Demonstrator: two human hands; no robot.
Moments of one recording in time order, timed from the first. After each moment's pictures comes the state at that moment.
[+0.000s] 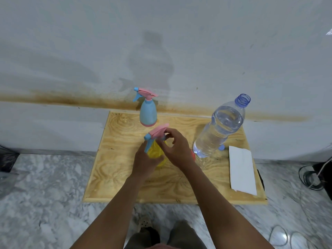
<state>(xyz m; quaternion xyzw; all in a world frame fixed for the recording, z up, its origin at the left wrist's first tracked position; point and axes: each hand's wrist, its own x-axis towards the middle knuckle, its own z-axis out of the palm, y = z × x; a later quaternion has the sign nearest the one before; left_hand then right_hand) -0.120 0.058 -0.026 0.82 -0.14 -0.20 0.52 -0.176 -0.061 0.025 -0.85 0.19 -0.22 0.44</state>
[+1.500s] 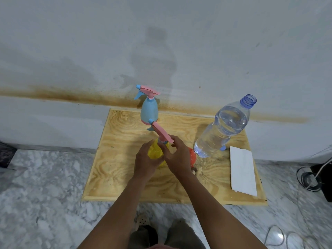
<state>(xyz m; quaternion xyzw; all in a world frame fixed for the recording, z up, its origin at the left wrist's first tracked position) -0.127 0.059 -0.034 0.81 -0.16 -0.15 0.54 -0.188 -0.043 0.003 -0.83 0.24 -0.25 0.44</state>
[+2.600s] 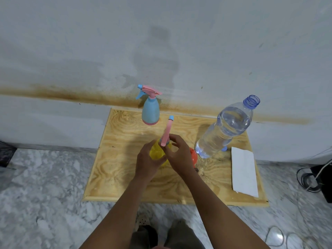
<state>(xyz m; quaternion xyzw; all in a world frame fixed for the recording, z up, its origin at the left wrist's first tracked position) -0.126 0.060 -0.035 0.80 -0.18 -0.15 0.55 -0.183 -0.050 0.002 -0.80 0.25 -0.20 0.50</state>
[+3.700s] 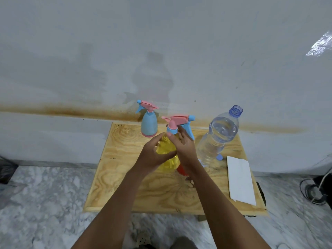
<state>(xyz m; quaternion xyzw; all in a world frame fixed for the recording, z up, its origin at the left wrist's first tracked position) -0.106 0.045 0.042 0.72 -0.34 -0.17 0.58 -0.182 -0.058 0.084 -0.64 0.23 -0.23 0.70</state>
